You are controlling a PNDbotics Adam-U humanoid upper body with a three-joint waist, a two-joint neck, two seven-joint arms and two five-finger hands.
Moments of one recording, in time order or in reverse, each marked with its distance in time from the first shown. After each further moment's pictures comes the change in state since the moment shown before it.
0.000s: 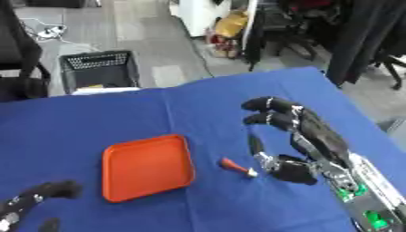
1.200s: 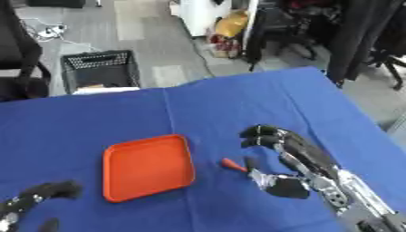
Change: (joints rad) left arm 0.000 0.000 0.000 0.000 0.000 0.001 -0.002; right arm 0.024 0.001 0.081 0.202 -0.033 0.103 0.116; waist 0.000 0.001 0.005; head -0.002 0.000
